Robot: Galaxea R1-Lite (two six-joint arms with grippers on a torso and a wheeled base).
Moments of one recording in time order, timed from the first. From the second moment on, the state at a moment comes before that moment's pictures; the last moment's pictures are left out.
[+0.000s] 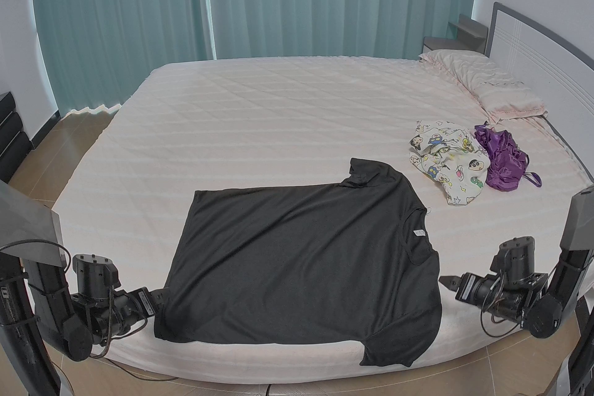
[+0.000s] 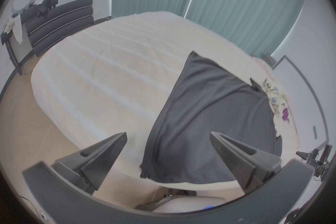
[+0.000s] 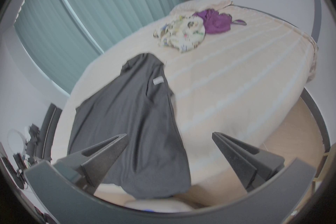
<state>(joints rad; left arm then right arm) -0.08 2.12 -0.07 -1.32 0.06 -0.51 0.26 2.04 -0.16 -1.17 -0.15 0.59</state>
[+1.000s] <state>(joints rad) -0.03 2.12 -0.20 -1.36 0.03 -0.69 0.18 2.19 -0.43 -1.16 -0.14 0.60</state>
